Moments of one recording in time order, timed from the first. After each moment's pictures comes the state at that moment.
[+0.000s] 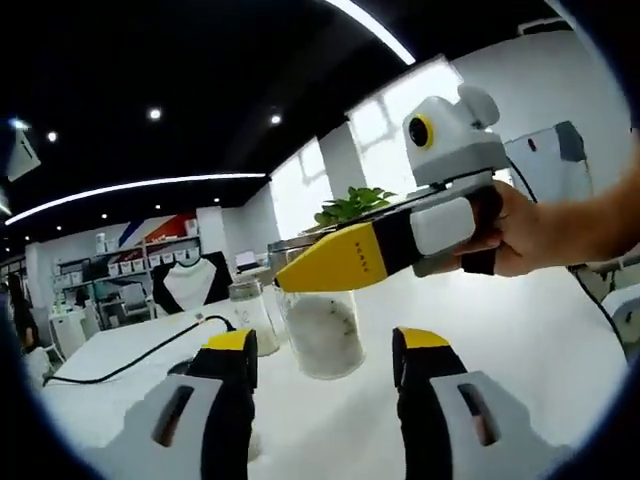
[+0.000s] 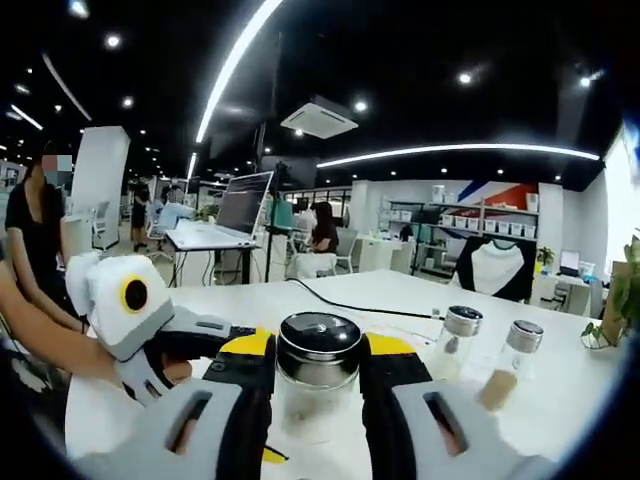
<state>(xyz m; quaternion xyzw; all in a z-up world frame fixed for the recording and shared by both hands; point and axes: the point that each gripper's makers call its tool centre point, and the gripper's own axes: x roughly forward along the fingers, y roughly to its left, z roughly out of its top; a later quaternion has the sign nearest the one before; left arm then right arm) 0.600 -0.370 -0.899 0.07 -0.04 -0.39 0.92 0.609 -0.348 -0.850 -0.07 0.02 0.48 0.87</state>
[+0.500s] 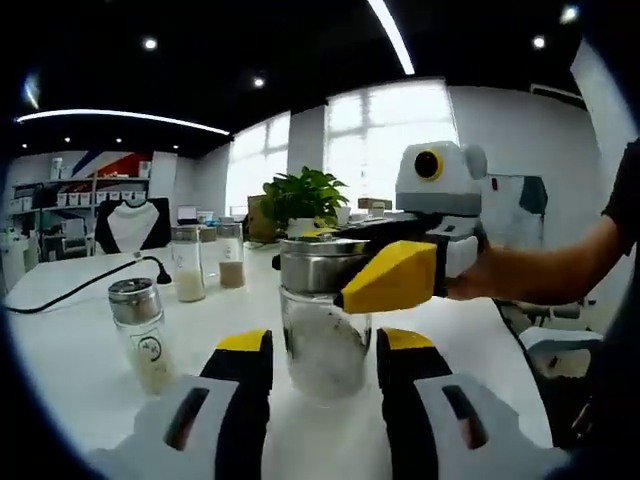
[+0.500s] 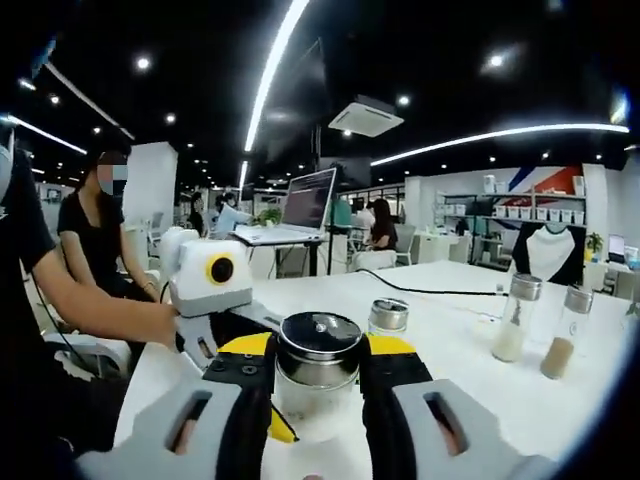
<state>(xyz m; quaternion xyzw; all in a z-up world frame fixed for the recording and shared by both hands) 0.546 -0.368 -0.925 0.01 0.05 -0.50 0.87 0.528 -0.336 -0.886 -0.05 0.03 0.60 0.80</state>
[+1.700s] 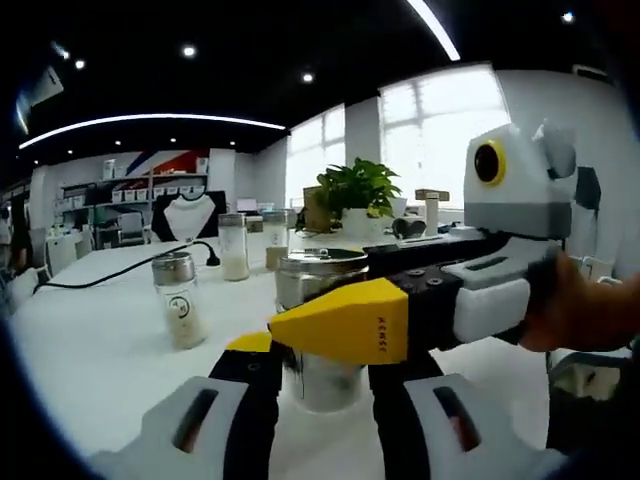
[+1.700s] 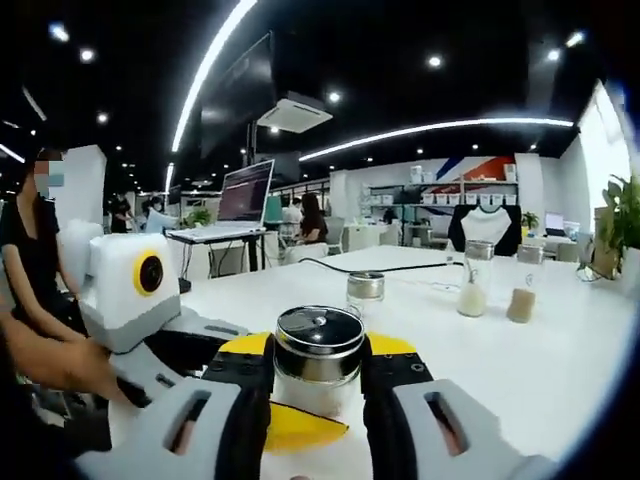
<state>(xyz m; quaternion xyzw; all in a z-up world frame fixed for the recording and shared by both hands) 0.534 -0.359 -0.935 0.02 0.05 -0.37 0.93 0.530 -0.331 -0.905 -0.03 0.05 0.44 0.89</state>
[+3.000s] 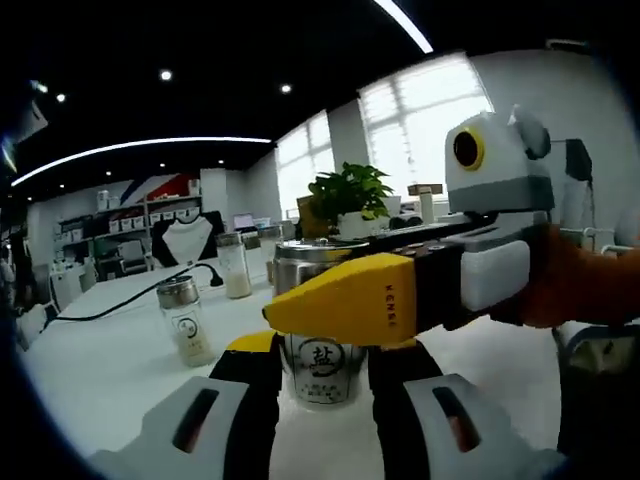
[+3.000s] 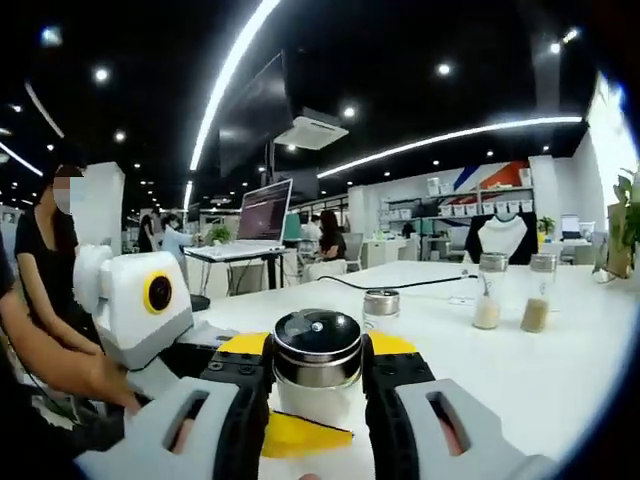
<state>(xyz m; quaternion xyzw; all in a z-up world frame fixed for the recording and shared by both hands) 0.531 -0.362 -0.924 0.06 0.01 -0.32 0.94 0.518 -0.328 -0.886 0.00 0.01 0.44 0.90</state>
